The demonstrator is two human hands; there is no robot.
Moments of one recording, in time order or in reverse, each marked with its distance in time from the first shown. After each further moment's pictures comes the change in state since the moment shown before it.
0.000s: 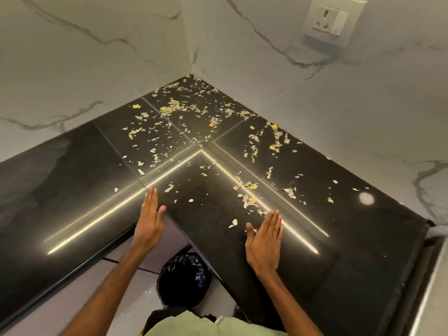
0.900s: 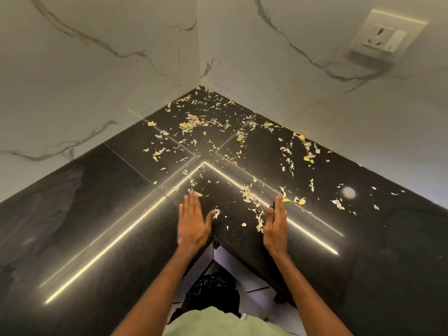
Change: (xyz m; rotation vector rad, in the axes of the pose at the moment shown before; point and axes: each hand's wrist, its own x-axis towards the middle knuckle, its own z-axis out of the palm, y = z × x) left_hand 0.117 -0.073 -0.007 0.353 -0.182 0.084; right_hand 0.066 -0.152 0.074 0.559 0.275 0.025
